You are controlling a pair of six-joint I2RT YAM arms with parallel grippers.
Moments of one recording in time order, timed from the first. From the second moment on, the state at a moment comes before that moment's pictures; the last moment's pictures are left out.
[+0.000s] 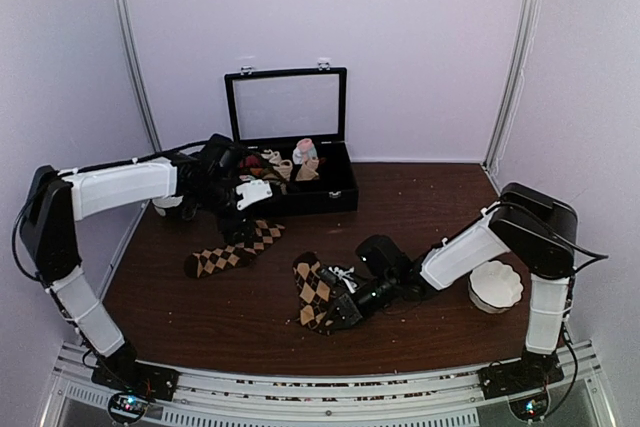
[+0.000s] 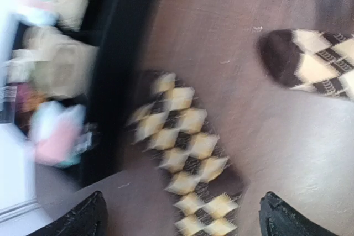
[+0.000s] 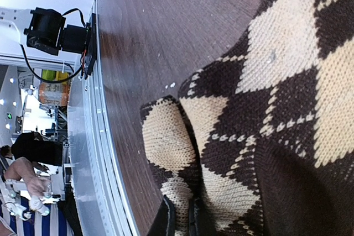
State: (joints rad) left arm -0.58 1.71 1.33 -0.68 0.06 0.70; right arm 0.92 1.97 0.86 0.31 -0.76 0.54
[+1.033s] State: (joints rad) left arm -1.09 1.74 1.07 -0.45 0.17 0.93; right arm 0.85 2.01 0.88 0.29 -0.90 0.68
